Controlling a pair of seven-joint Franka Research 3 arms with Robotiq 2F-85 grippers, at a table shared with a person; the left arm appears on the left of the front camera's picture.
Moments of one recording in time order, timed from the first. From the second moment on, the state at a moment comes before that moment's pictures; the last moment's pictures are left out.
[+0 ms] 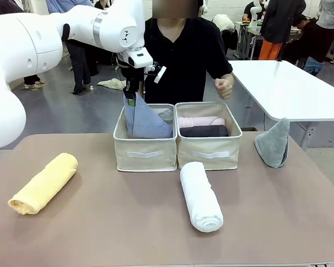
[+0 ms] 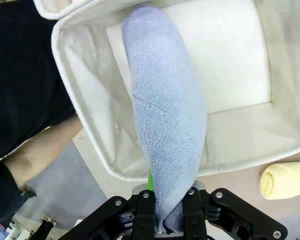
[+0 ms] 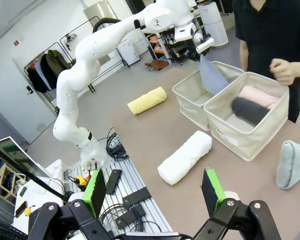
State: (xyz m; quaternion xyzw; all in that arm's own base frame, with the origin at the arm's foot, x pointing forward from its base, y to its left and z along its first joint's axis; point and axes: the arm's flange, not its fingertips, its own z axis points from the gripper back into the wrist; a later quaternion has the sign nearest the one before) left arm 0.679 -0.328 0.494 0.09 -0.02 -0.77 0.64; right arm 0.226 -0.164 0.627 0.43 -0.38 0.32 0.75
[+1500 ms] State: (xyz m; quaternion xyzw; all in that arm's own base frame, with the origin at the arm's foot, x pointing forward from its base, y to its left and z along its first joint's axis) left arm 0.679 -0.341 0.458 0.09 0.03 -0.77 0.63; right arm 0.226 -0.164 0.627 0.43 -0.38 0.32 0.75
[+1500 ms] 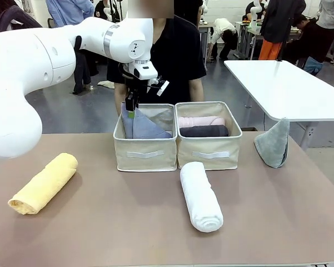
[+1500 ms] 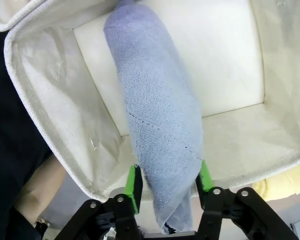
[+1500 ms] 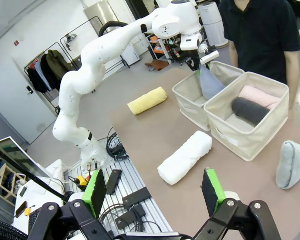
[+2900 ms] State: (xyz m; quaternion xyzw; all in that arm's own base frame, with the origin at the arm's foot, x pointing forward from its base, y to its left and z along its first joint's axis) left arm 0.587 -0.190 0.693 0.00 -0.08 -0.73 0.68; right arm 0.226 -0.164 0.626 0.43 -0.38 0.32 0.75
